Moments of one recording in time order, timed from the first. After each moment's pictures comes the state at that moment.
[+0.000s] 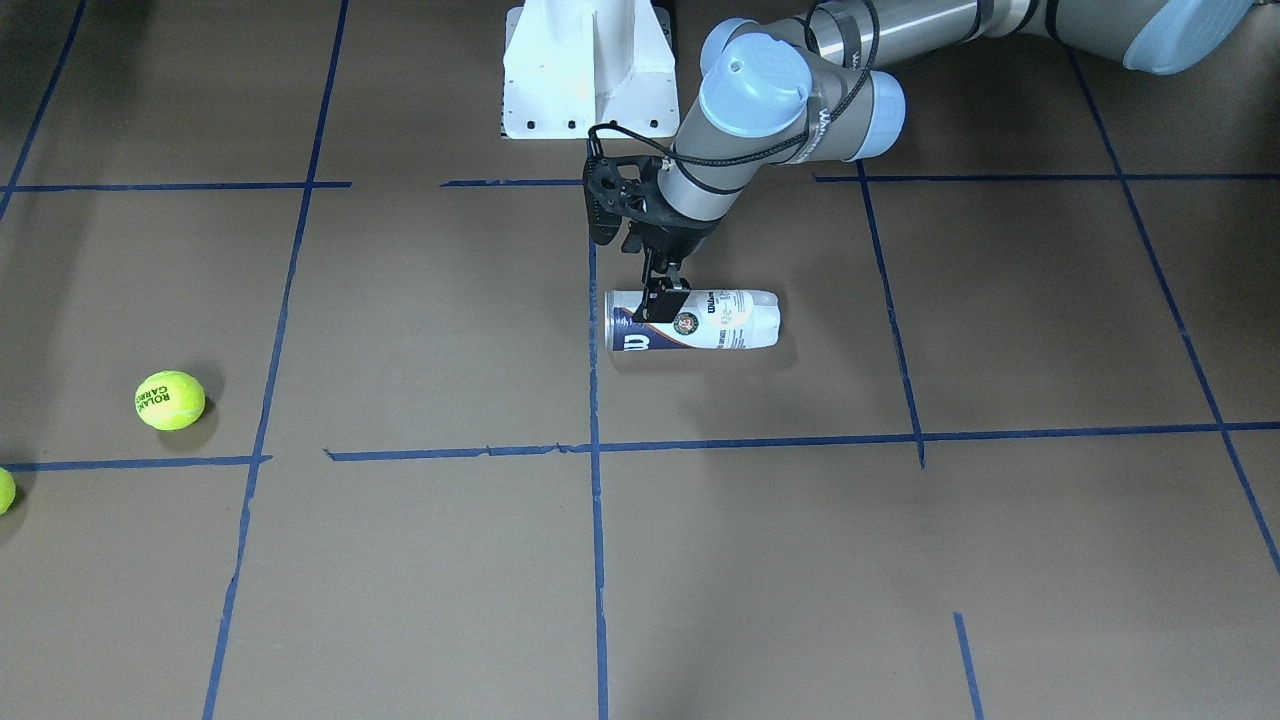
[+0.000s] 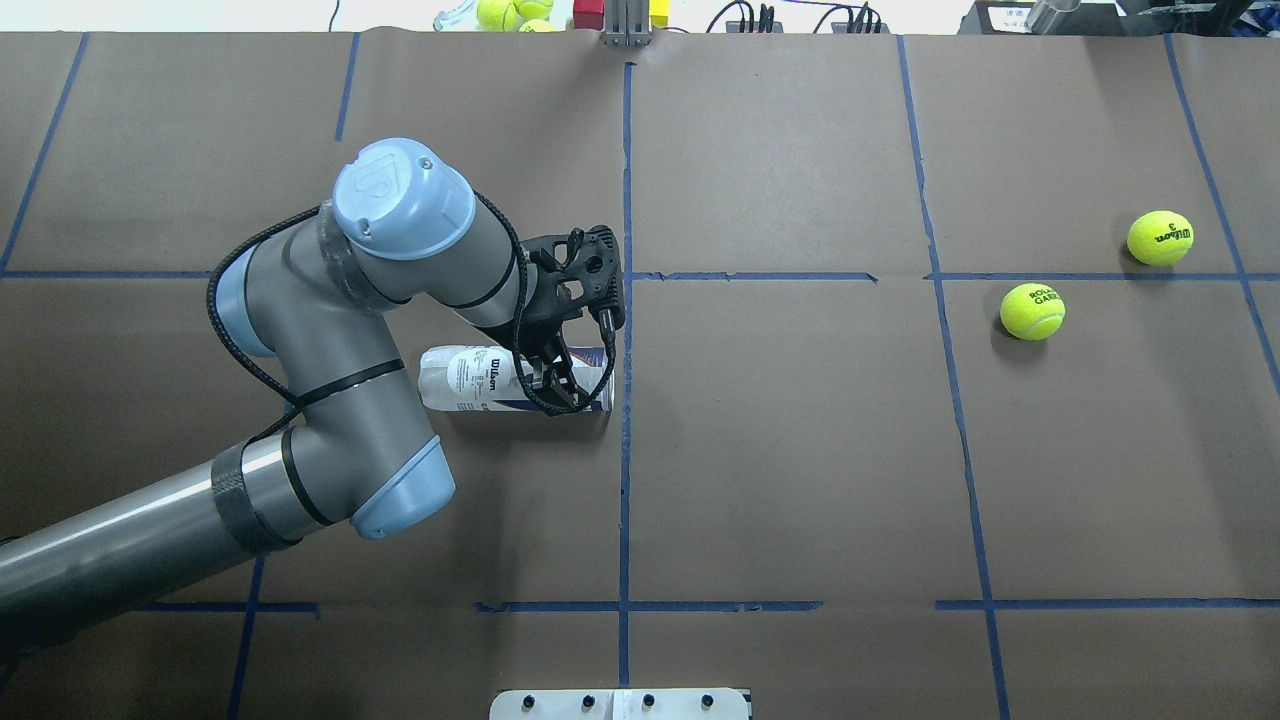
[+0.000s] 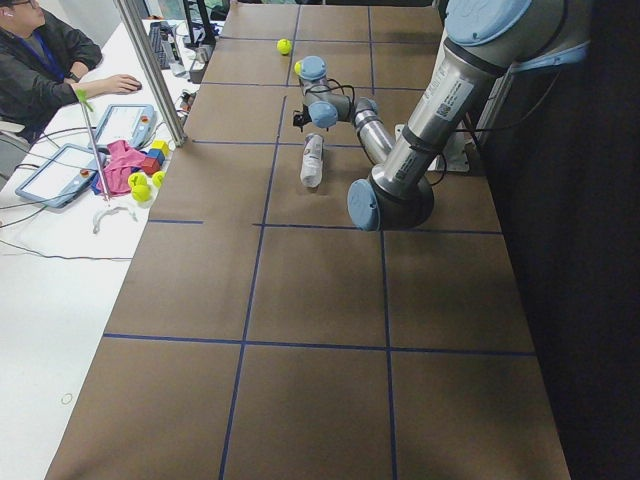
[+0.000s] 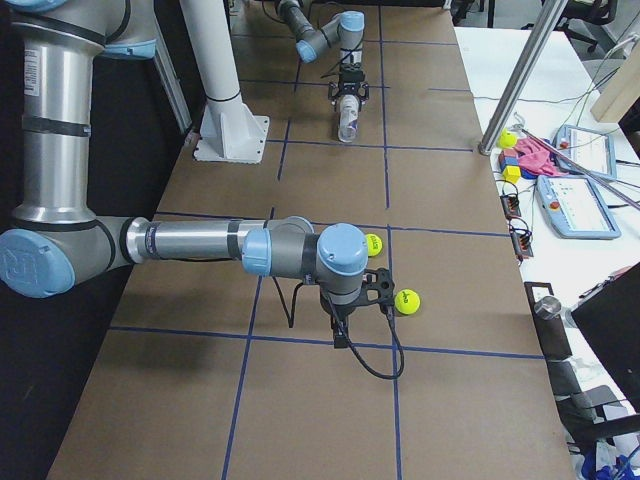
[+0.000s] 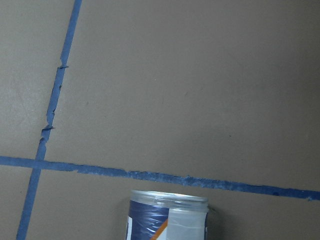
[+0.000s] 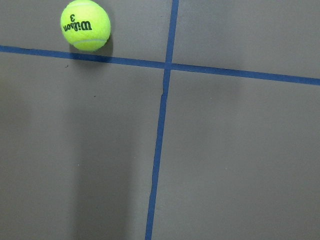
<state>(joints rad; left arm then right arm) -0.58 -2.27 -1.60 -1.87 -2.03 0.19 1.63 -1.70 1.77 -1.68 2.35 -0.17</state>
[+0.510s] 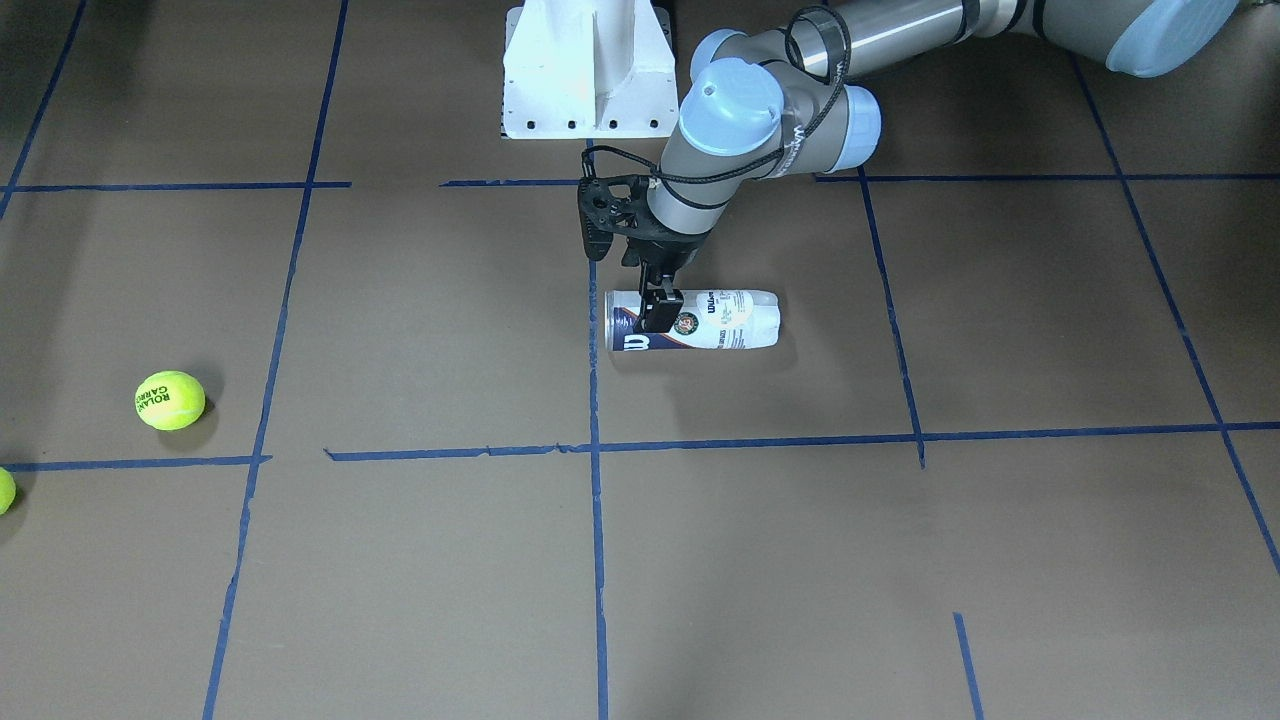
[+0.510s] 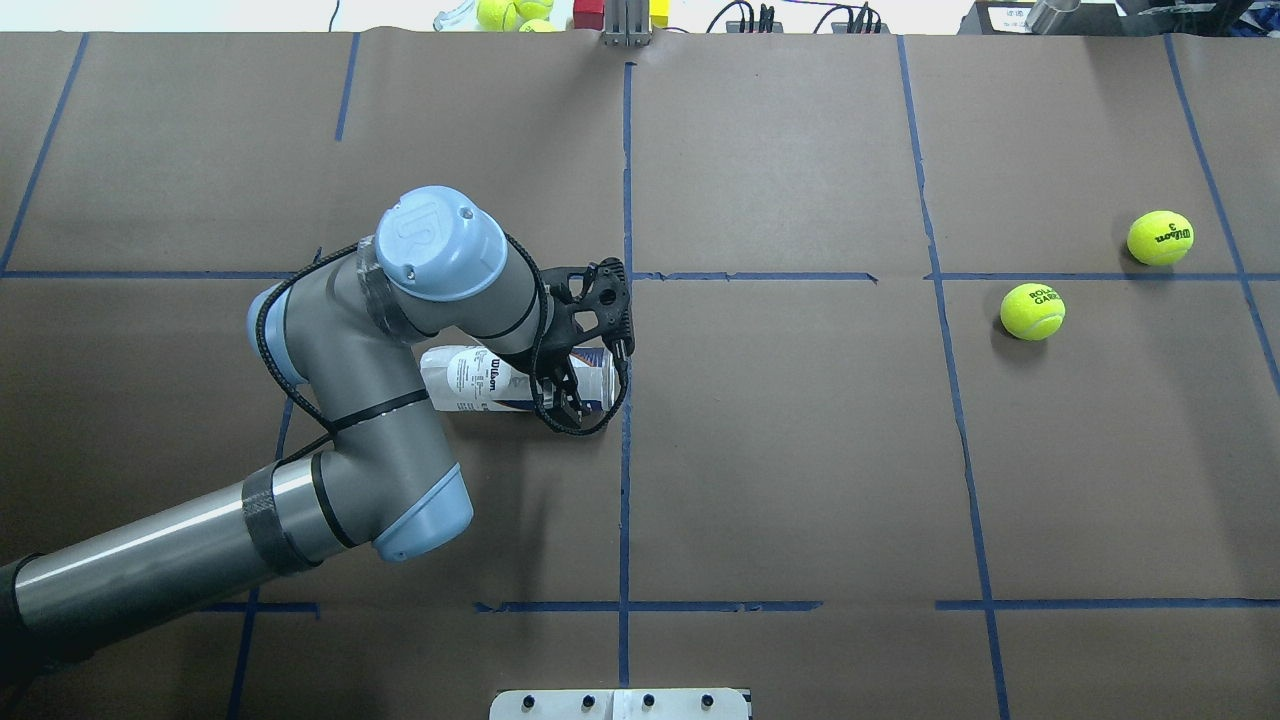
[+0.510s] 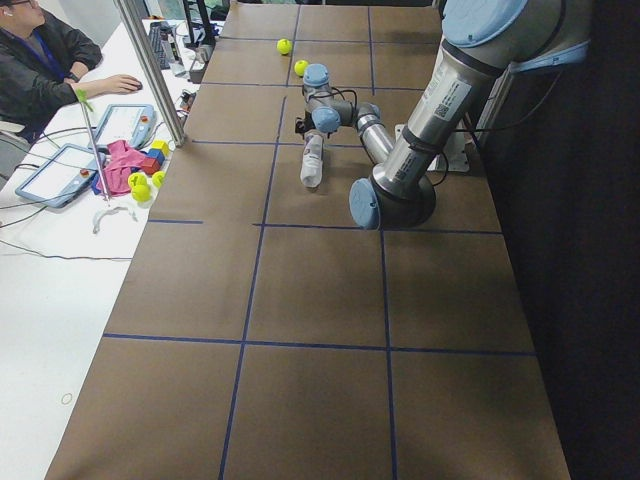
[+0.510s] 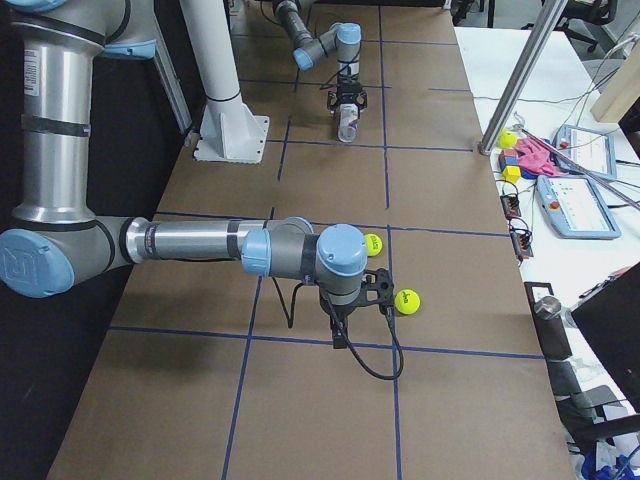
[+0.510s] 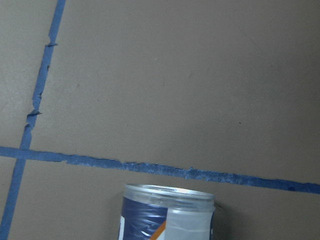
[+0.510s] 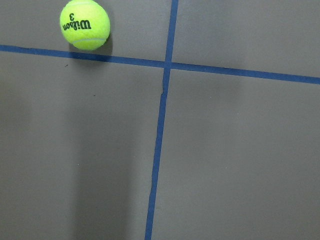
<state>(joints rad) -0.54 -2.27 -1.56 -1.87 -1.97 0.19 1.63 -1.70 1.77 -1.68 2.35 -0.17</state>
